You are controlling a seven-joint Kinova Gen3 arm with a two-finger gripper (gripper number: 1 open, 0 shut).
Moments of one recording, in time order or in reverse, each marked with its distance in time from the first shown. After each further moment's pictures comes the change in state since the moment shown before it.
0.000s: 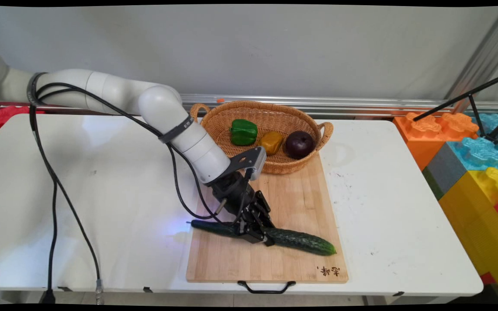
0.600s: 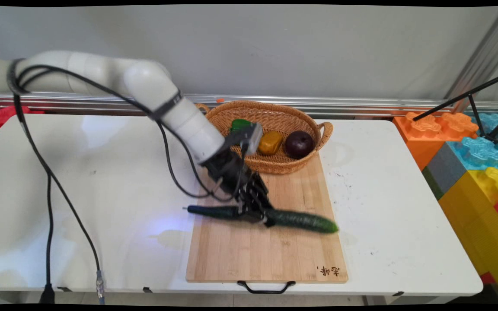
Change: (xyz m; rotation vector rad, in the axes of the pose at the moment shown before) arm 0.022 0.002 -0.048 0.038 0.032 -0.034
